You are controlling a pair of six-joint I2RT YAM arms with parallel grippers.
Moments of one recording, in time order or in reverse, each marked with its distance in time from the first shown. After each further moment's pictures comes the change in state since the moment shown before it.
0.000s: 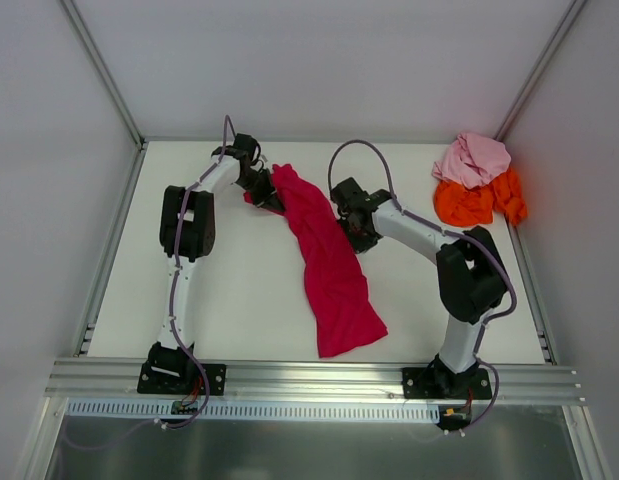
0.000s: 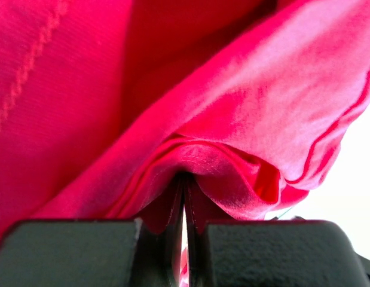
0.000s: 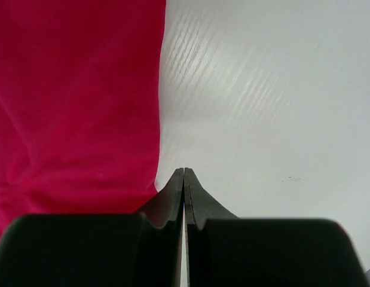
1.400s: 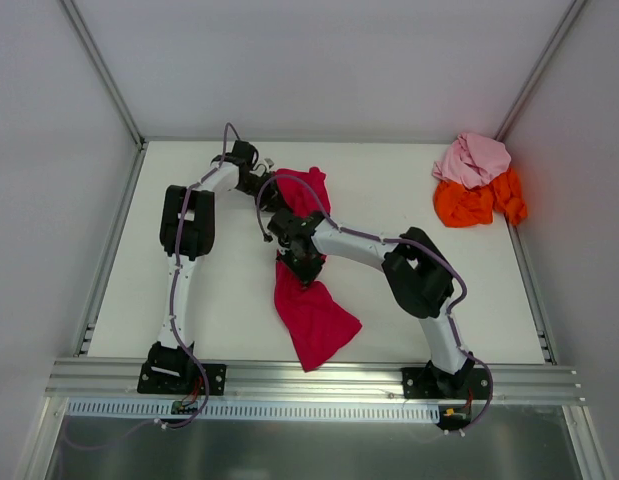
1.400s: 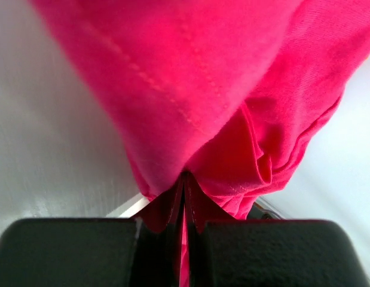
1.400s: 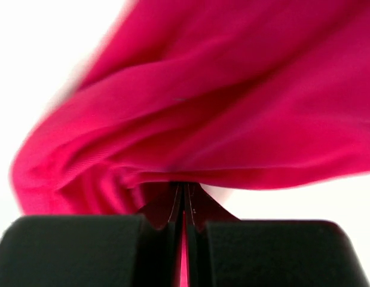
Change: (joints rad) left arm 0.013 0.026 -0.064 0.139 0.237 0.029; right arm 0.306 0.269 0.212 -0.068 -0.295 -0.008
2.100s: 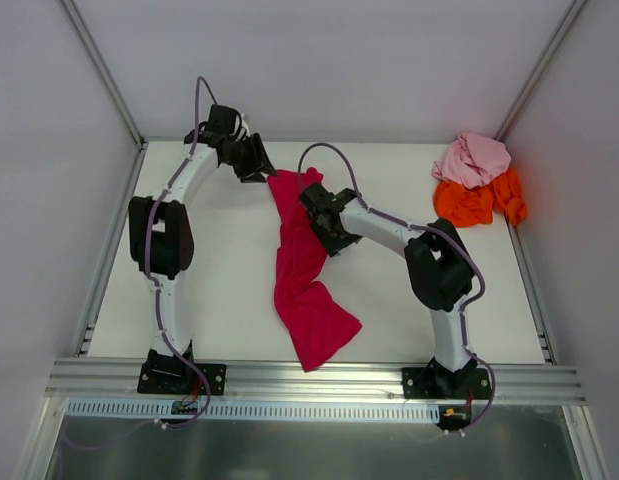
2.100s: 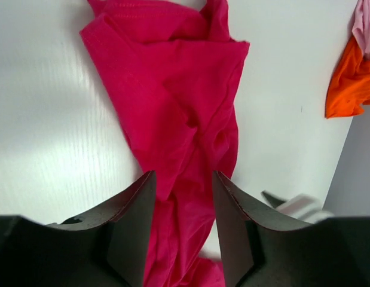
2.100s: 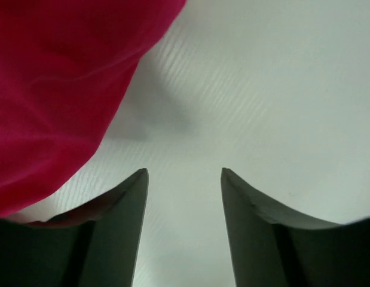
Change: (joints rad) left arm 0.016 -0.338 -0.046 -0.019 -0.346 0.045; right arm -0.177 -0.069 -0.030 -0.002 0.436 0.042
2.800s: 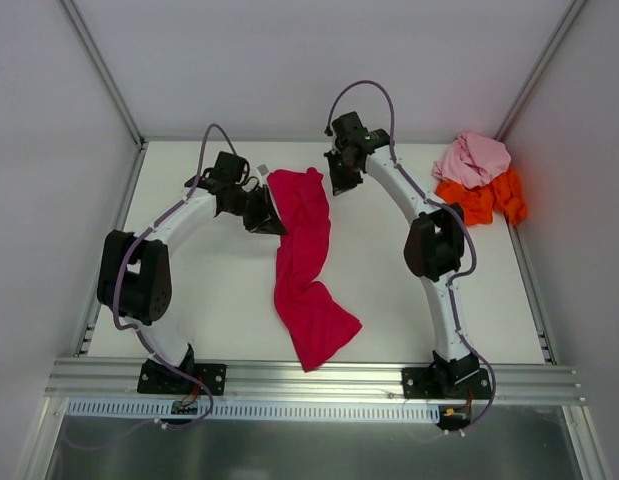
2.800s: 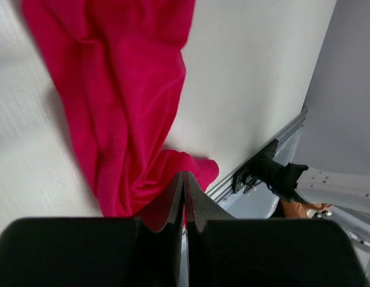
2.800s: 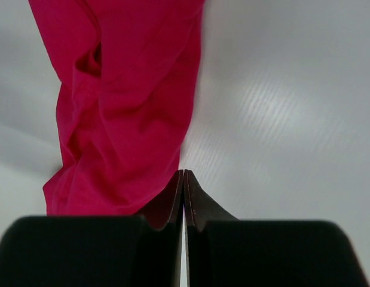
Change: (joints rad) left arm -0.098 -0.434 -0.652 0.106 0.196 -0.037; right arm -0.278 0.245 0.679 -0.122 -0.402 0.058
